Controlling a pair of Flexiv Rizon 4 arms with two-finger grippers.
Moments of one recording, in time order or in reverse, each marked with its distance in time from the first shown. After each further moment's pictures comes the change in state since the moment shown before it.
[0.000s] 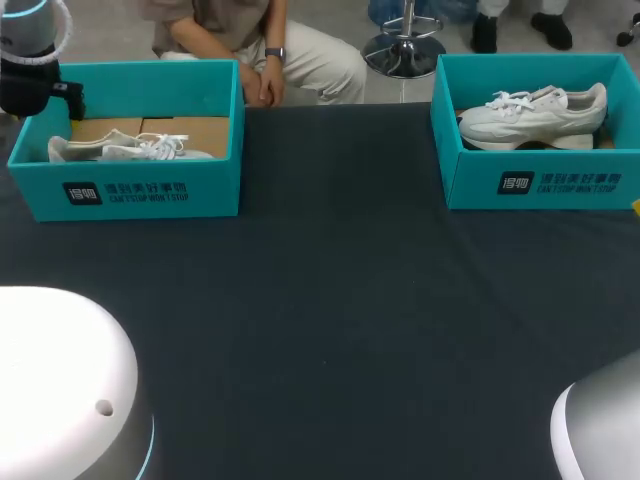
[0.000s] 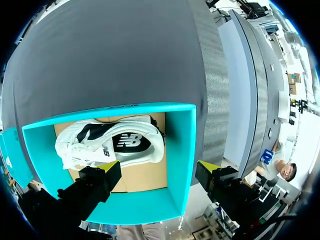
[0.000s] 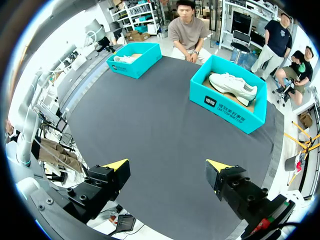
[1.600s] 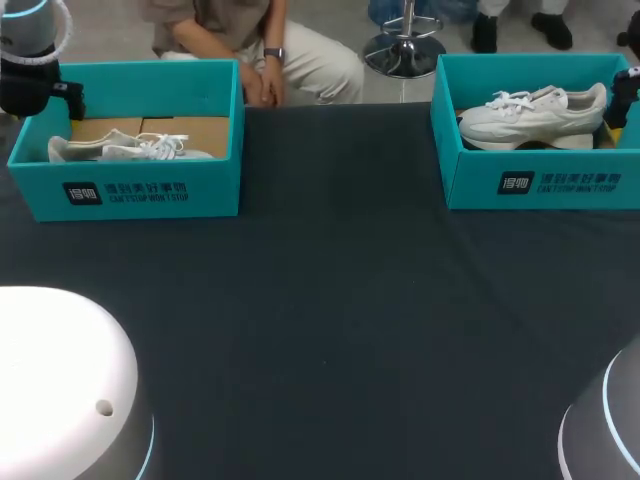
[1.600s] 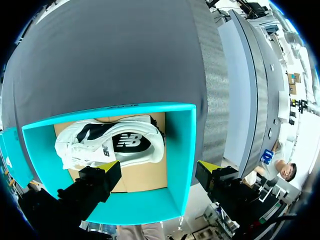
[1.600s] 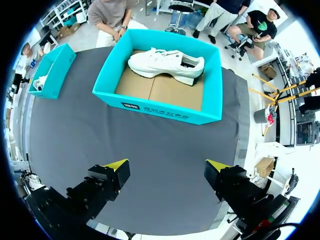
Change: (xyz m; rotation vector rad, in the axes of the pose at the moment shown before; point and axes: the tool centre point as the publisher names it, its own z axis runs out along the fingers) left arm 0.000 0.000 0.000 0.000 0.000 0.000; right arm -0.186 0.094 0.085 0.306 -0.368 0.360
